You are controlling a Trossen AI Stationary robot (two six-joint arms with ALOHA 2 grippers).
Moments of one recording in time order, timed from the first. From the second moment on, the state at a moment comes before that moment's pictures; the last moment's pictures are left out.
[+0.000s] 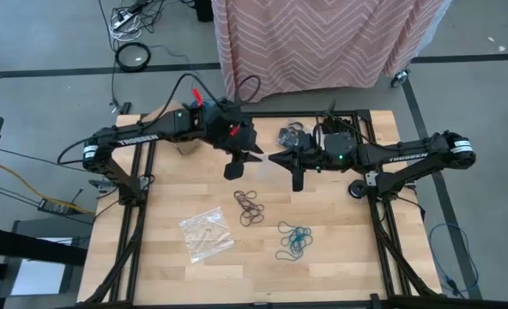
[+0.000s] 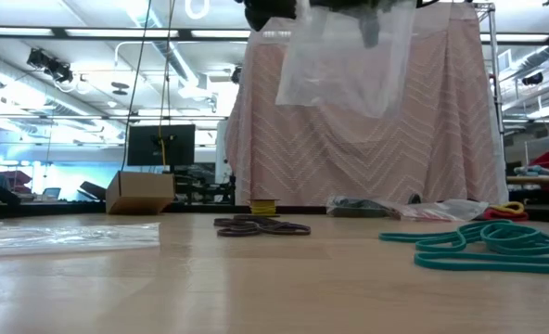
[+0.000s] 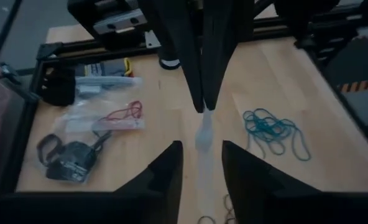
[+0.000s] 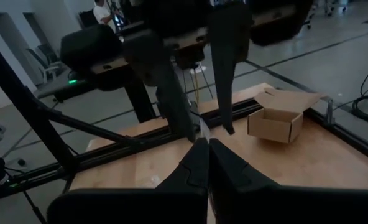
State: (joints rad) left arm 0.18 1.60 1.68 -0.72 0.25 0.22; right arm 0.02 1.19 0.89 0.21 0.16 0.29
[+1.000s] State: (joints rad) left arm 0.21 1.63 1.68 -0.67 0.40 0.12; right arm 0.02 1.19 0.89 0.25 0.15 0.29
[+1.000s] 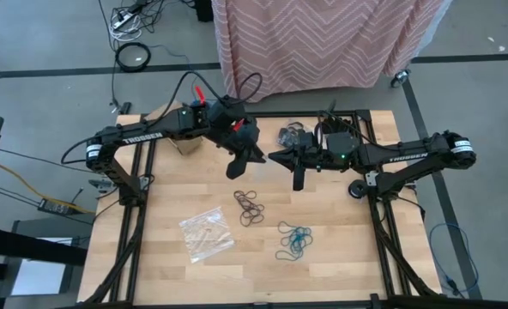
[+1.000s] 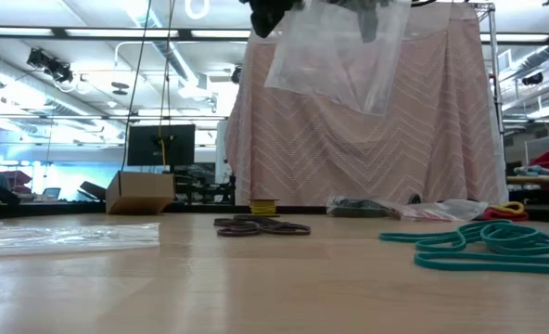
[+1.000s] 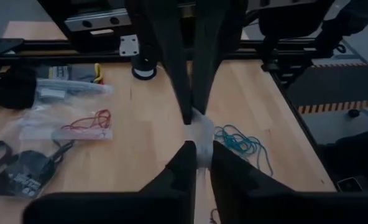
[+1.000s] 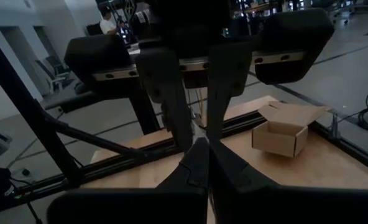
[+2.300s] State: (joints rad) left arm 0.21 1.63 1.68 -0.63 0.42 0.12; right arm 0.00 1.19 0.89 0.30 0.08 0.20
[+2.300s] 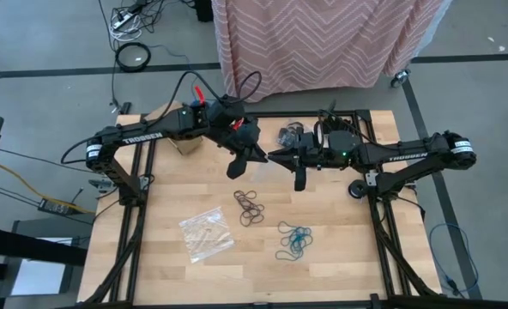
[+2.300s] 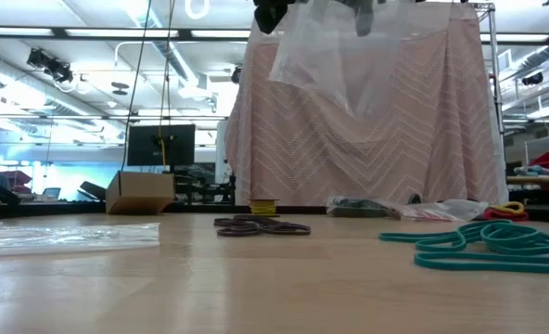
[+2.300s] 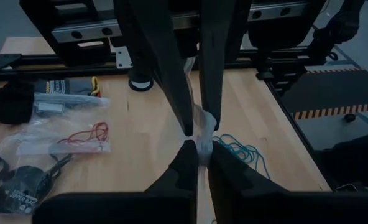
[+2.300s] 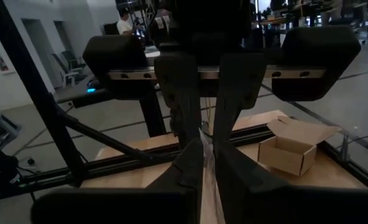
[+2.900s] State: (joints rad) left arm 0.21 1.63 1.68 -0.62 0.43 0.12; right arm 0.00 1.19 0.89 0.31 0.12 0.25
